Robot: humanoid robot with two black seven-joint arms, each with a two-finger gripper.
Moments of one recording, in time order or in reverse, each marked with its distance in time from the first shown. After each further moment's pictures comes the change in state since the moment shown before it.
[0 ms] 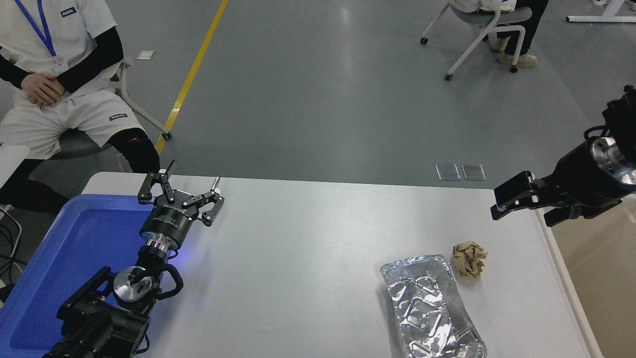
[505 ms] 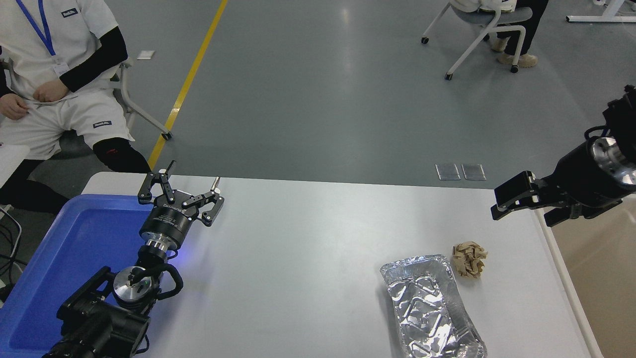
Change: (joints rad) left arm 0.000 0.000 0.001 0.000 0.001 0.000 0.000; right arm -0.001 -0.003 0.001 0.001 -0.001 0.000 -0.001
